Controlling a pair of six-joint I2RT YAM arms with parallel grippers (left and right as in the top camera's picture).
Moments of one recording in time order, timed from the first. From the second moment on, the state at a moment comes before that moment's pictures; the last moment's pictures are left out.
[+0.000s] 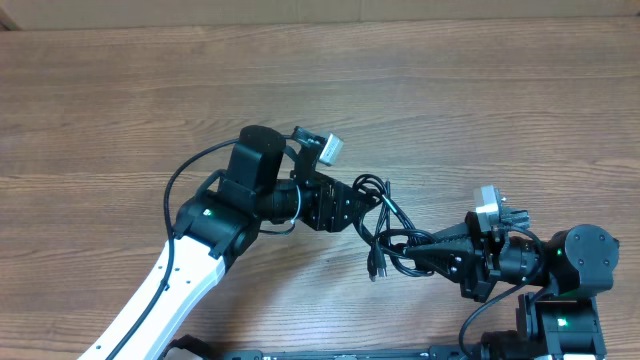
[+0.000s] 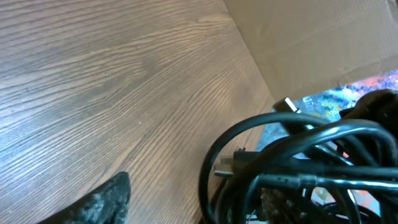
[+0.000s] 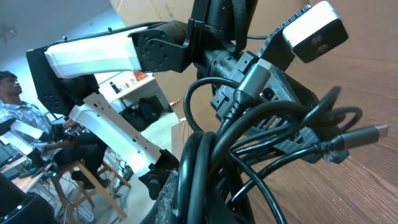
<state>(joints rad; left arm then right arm) -0.49 1.25 0.98 -0.39 0.77 -0.43 -0.01 0.59 0.51 0.13 -1.43 0.47</state>
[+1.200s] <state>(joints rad) -0.35 1.19 0.97 -0.24 0.88 -0.72 -0.01 0.61 0.51 0.22 -1.39 0.51</state>
